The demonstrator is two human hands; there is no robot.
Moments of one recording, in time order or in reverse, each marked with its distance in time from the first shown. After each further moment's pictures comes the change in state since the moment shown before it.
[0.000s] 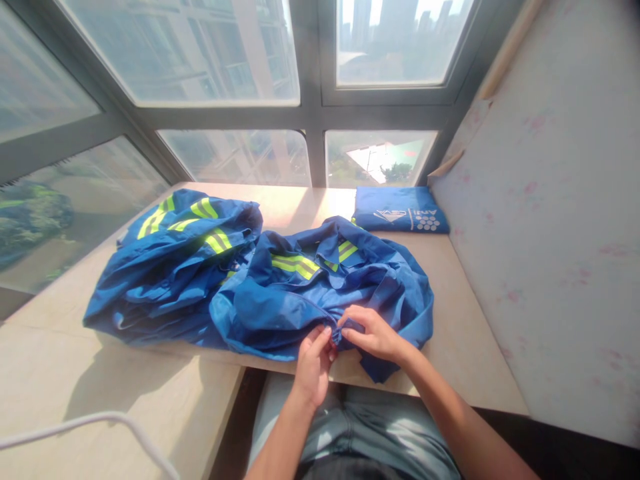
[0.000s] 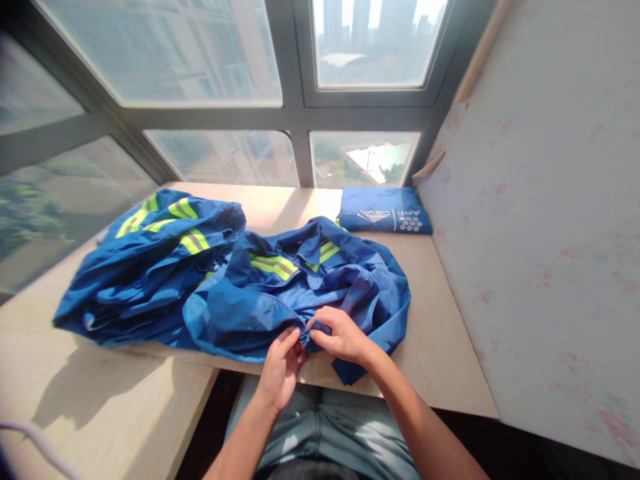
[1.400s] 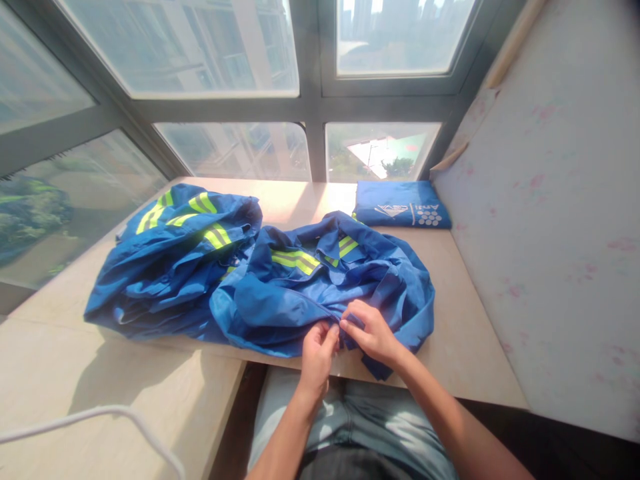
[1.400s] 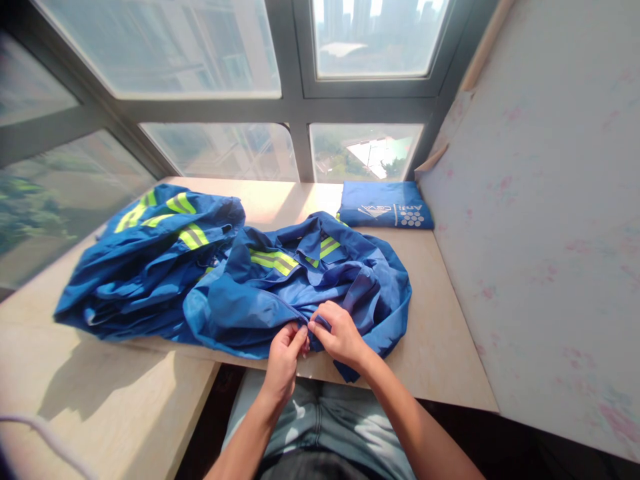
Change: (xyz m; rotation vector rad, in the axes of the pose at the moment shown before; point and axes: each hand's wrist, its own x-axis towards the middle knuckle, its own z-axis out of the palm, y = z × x) left_hand 0.001 -0.011 0.002 0.376 -0.003 0.232; right_hand -0.006 -0.001 0.016 -0.067 0.204 0.024
